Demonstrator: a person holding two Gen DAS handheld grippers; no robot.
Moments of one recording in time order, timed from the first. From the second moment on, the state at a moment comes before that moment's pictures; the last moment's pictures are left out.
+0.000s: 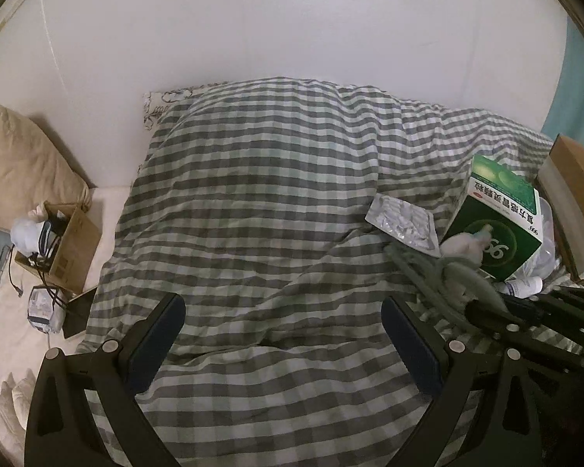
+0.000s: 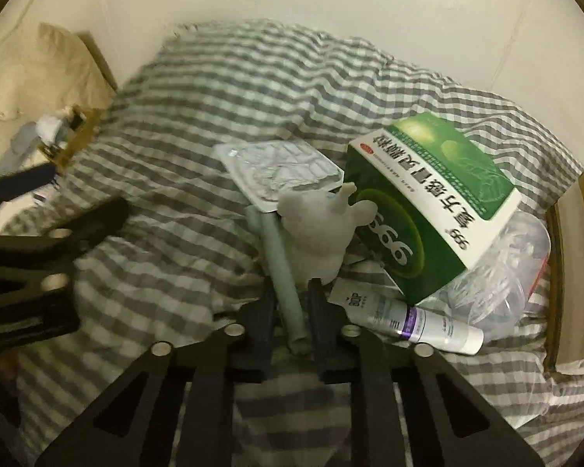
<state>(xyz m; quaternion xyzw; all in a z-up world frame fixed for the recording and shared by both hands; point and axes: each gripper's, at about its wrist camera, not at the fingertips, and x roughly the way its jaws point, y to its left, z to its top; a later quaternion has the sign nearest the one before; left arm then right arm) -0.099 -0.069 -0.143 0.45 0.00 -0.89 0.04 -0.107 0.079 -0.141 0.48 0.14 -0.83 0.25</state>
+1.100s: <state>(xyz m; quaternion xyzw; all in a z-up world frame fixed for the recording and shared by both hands) -0.163 0.081 -0.178 0.49 0.00 -0.87 -0.11 -0.110 0.204 -0.075 0.41 0.06 -0.89 0.19</state>
